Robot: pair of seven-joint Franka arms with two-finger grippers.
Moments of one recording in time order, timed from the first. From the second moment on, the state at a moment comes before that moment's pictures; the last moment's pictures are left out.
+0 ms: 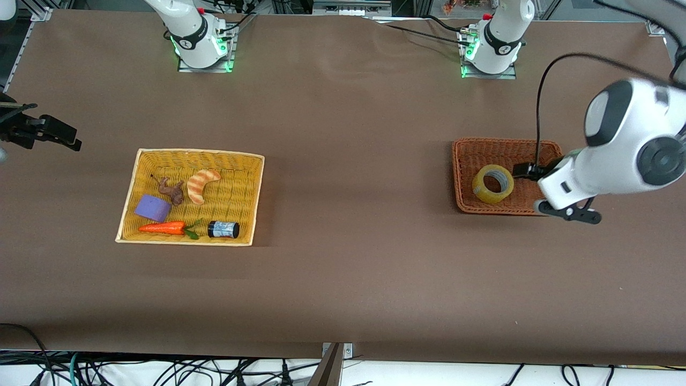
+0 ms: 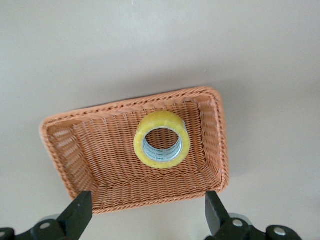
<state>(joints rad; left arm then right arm) 0.20 0.30 -0.37 -1.55 0.10 1.59 0.03 -0.09 0.10 0.05 -1.51 -0.02 1.59 -0.01</state>
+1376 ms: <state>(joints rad) -0.08 0.07 -0.04 -1.61 -0.02 1.54 -0.04 -0.09 0.10 0.05 -1.51 -0.02 1.59 -0.01</state>
